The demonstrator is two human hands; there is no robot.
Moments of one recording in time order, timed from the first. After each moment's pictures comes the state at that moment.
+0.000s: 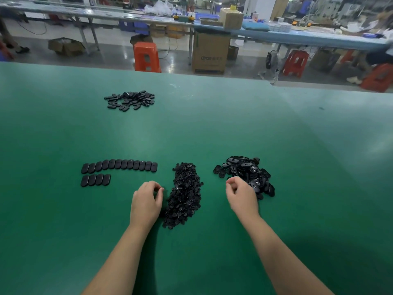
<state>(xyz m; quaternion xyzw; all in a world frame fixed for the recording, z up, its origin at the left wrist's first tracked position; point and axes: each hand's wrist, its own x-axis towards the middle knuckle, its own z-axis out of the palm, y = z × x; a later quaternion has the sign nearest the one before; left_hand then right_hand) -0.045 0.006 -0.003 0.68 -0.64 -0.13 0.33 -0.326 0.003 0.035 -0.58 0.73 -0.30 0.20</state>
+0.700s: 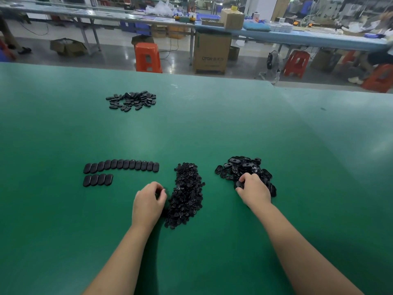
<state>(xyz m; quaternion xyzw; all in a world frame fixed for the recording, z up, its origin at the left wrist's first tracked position) -0.047 0.011 0.004 0.69 -0.63 -0.15 0.33 -0.358 -0.021 0.049 -0.60 0.79 -0.05 0.13</state>
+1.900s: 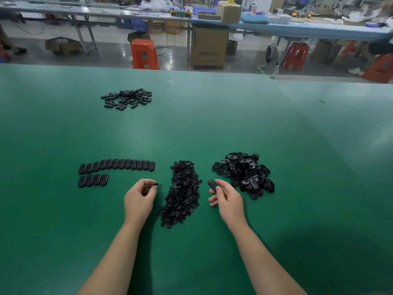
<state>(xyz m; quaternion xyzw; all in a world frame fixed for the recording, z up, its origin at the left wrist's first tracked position) -0.037 0.006 0.004 0.69 -0.49 -0.30 0.45 -0.294 0.023 0.011 -0.46 0.63 -0.47 0.42</state>
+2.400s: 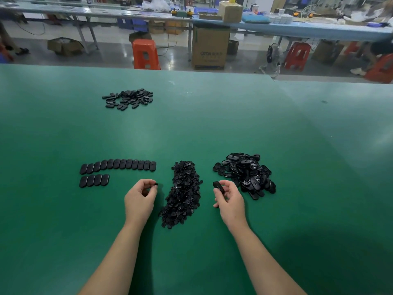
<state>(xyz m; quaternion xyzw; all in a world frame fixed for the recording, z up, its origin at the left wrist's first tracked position) -0.040 0.008 0.007 0.69 -0.48 -0.30 0.46 -0.296 0.026 0.006 -0.48 0.64 -0.47 0.38</state>
